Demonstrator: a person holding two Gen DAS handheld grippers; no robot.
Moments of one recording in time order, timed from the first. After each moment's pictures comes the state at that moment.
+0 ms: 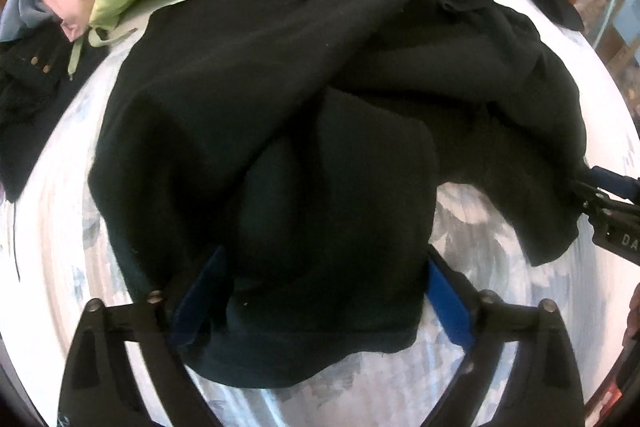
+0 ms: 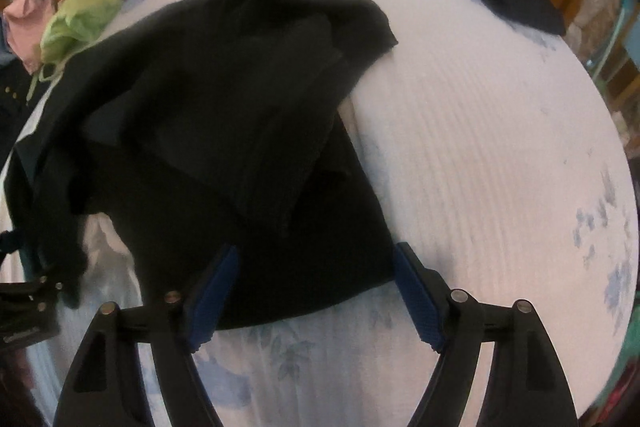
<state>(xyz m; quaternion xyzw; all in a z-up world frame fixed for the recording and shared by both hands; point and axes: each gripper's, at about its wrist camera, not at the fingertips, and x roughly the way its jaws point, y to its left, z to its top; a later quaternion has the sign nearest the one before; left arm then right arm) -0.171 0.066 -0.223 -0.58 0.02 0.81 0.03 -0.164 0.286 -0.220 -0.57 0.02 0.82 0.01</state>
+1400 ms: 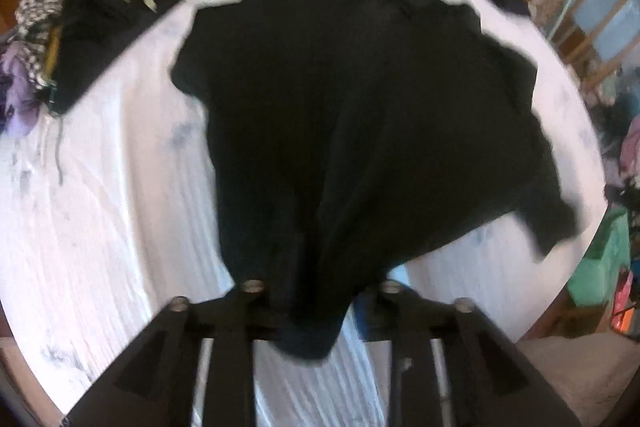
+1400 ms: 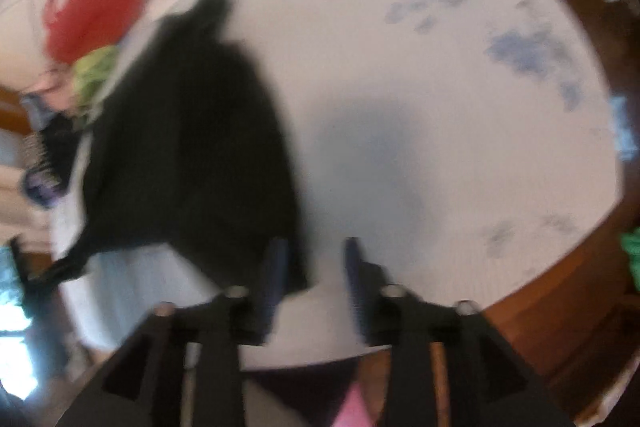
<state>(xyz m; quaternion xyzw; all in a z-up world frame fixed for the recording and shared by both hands) -0.035 -0.042 -0.137 -0.58 -0.03 0.81 0.08 0.020 0.452 -0.143 -0.61 0.21 0.76 0.03</state>
